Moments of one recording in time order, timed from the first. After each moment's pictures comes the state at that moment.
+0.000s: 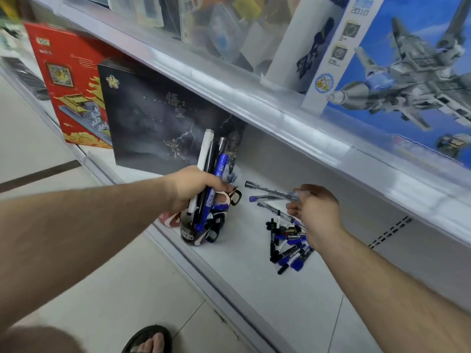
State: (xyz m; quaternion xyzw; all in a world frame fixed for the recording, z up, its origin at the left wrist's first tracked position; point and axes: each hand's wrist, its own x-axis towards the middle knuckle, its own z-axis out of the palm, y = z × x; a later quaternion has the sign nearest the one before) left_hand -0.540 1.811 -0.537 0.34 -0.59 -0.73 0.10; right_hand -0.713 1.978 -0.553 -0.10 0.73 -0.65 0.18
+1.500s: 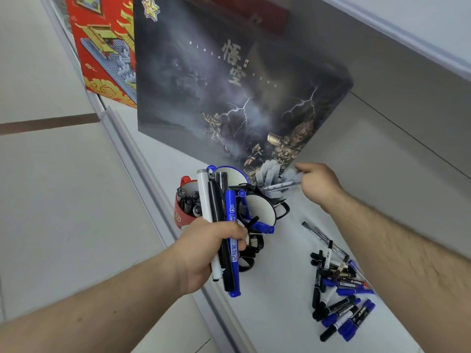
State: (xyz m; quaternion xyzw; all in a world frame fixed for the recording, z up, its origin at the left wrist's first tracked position) left_hand -0.544 1.775 -0.676 0.37 -0.35 -0.83 0.22; right_hand -0.803 1.754 -0.645 -0.41 0.88 -0.20 0.15
